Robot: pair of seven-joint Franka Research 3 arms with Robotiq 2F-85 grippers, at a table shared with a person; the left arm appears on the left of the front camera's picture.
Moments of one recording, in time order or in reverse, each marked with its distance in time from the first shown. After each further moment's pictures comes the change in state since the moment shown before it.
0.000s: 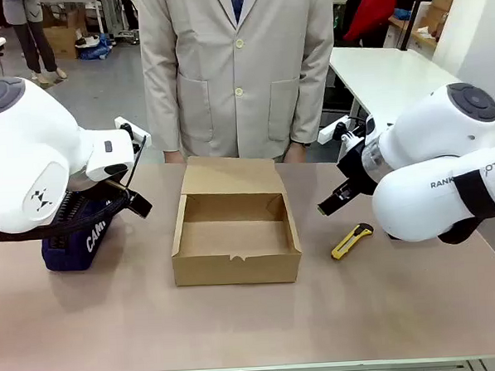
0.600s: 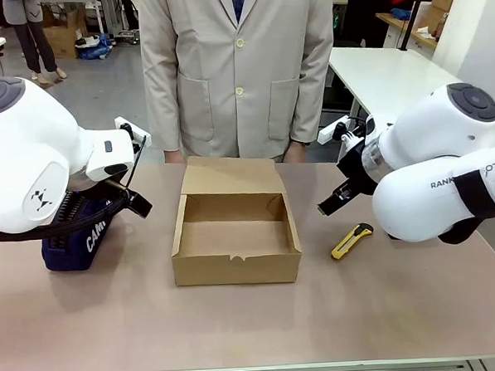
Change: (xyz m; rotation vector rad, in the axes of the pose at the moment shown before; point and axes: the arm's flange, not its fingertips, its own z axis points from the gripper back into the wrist) left arm 0.000 0.000 0.000 0.000 0.000 0.000; right arm 0.000 0.000 0.000 0.000 0.000 0.001
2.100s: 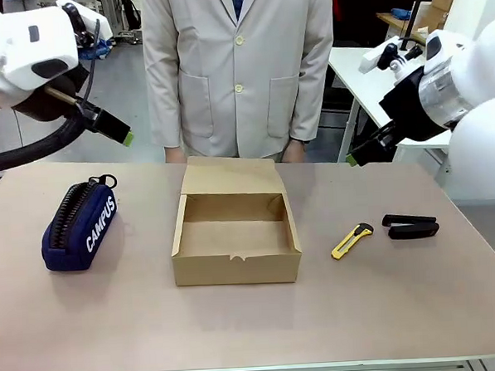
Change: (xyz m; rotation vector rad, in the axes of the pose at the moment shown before) left arm 0.027 0.002 0.183 -0.131 -0.214 0.044; right arm 0.018 -0.023 0.144 0.050 -0.138 -0.095
